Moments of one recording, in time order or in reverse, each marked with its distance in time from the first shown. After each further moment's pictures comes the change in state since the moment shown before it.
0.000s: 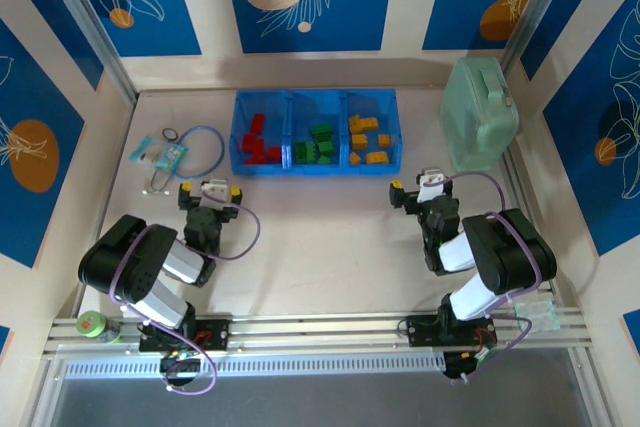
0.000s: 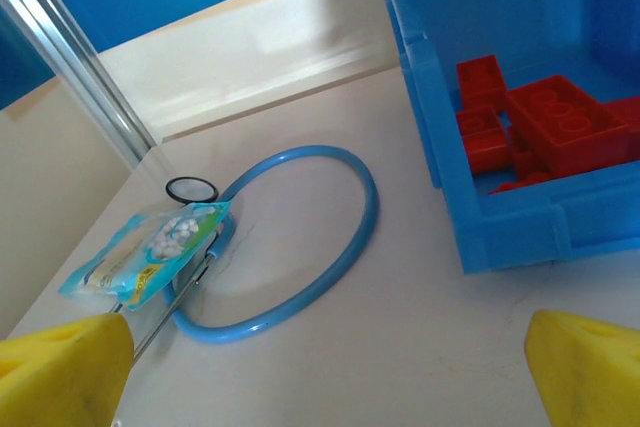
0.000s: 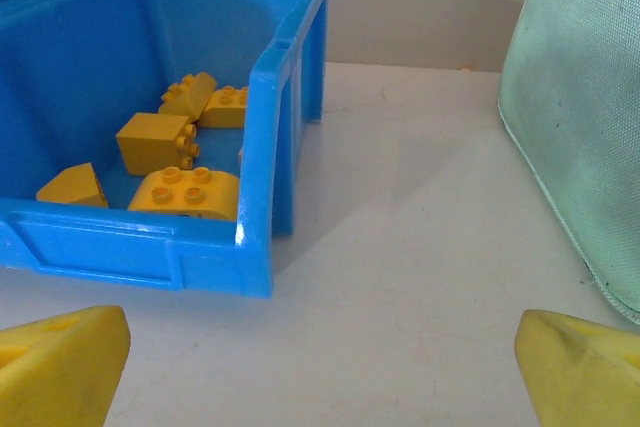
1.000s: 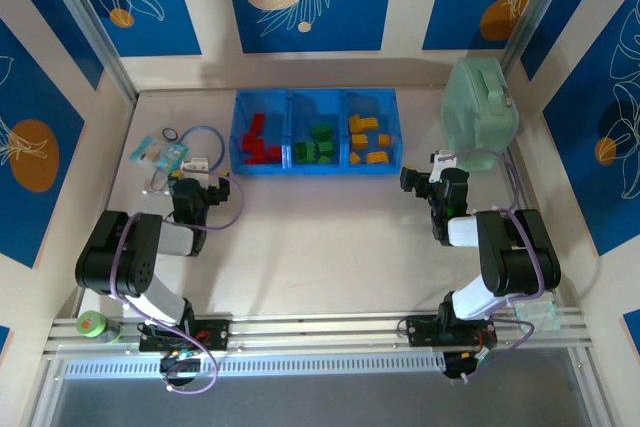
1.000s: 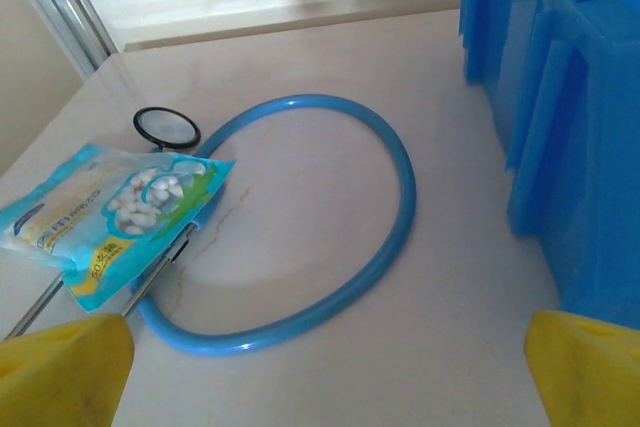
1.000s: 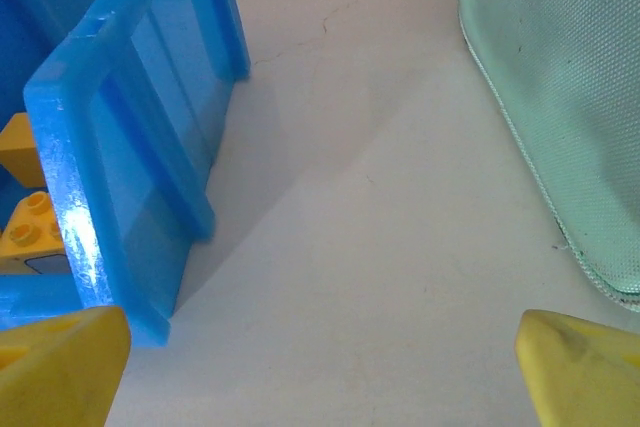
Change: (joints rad) left arm 0.234 0.011 0.216 -0.372 0.223 -0.204; right arm -0.140 -0.029 0.229 -0.450 -0.091 0.114
